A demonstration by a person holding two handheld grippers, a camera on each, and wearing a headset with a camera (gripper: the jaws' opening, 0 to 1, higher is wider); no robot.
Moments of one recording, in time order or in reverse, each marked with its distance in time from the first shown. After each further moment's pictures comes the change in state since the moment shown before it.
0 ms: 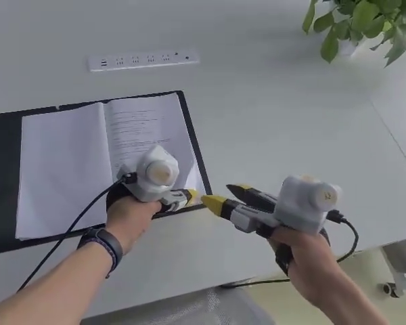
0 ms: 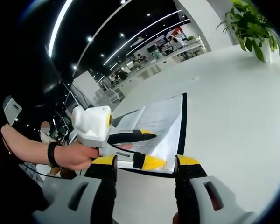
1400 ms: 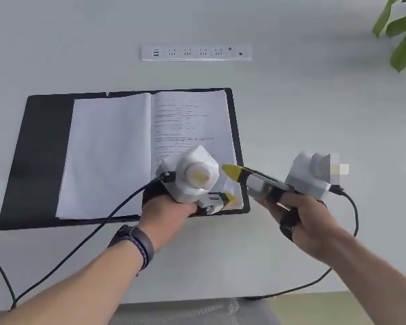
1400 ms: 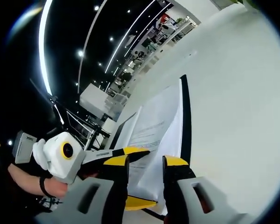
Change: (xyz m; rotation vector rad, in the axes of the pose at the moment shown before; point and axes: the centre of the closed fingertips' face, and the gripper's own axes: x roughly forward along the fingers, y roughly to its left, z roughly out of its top) left arm 0.000 -0.001 0.002 -0.021 0.002 -0.002; right arm 0.089 -0.036 0.009 0.267 0.042 0.156
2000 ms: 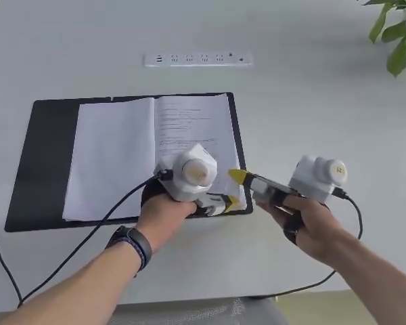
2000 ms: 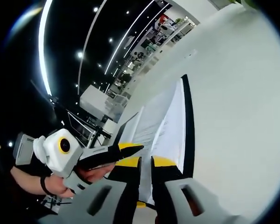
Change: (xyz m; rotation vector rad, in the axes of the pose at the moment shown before) left arm -0.024 0.002 0.009 -0.030 -0.039 -0.021; right arm -0.005 0.013 -0.004 0.010 -0.011 0.004
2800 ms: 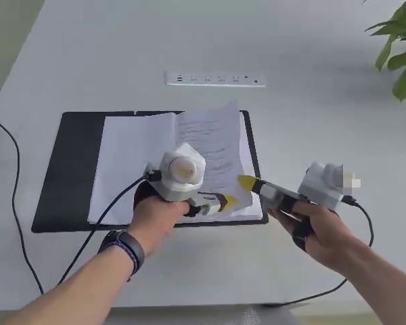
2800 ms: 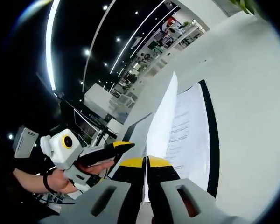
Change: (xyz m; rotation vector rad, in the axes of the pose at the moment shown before) left arm -0.063 0.036 -0.002 -0.079 -0.088 0.065; right arm 0.010 0.044 0.001 -0.056 -0.015 0.027
